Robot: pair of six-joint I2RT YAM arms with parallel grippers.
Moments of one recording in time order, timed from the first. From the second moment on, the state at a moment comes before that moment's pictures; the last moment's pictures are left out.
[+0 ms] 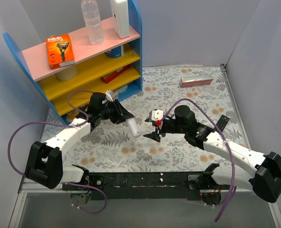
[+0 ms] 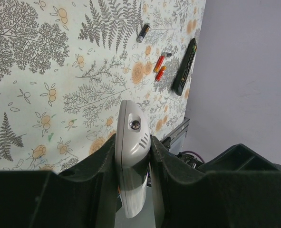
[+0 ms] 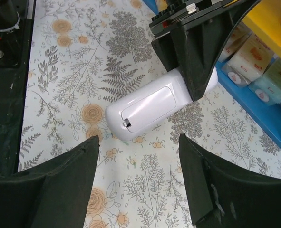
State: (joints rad) left arm -0.38 1.30 0.81 -0.10 0.52 -0.99; right arm 0.81 1.08 0.72 0.06 -0.58 -0.40
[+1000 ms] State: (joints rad) left arm -0.38 1.32 0.82 -0.13 0.59 -0.98; right arm 0.88 1.19 0.69 0.21 -0.56 -0.45
